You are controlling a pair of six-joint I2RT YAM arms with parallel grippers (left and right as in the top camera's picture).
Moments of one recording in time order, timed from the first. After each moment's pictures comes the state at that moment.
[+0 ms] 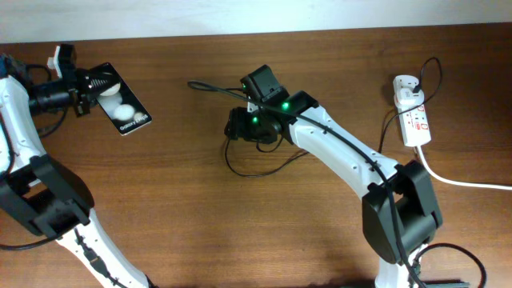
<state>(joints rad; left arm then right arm) 0.49 2.30 2.27 -1.68 1.29 0.24 0.58 1.98 1.60 -0.67 -0.30 0.67</state>
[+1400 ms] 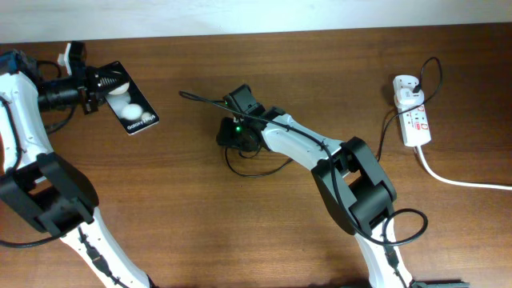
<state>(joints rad) 0.44 2.30 2.27 -1.68 1.28 0.24 0.62 2.26 1.62 -0.42 -0.26 0.82</state>
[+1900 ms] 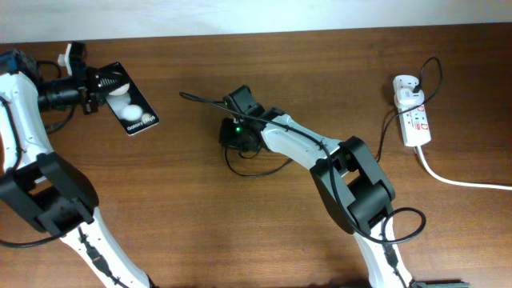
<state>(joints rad) 0.44 2.30 2.27 -1.68 1.27 0.24 0.62 2.27 1.63 -0.42 -0.26 0.82</state>
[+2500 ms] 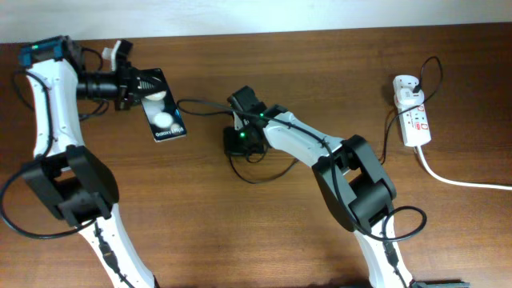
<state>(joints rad) 0.26 2.30 2.27 -1.68 1.12 0.24 0.59 2.27 1.64 -0.57 -0.41 0.54</state>
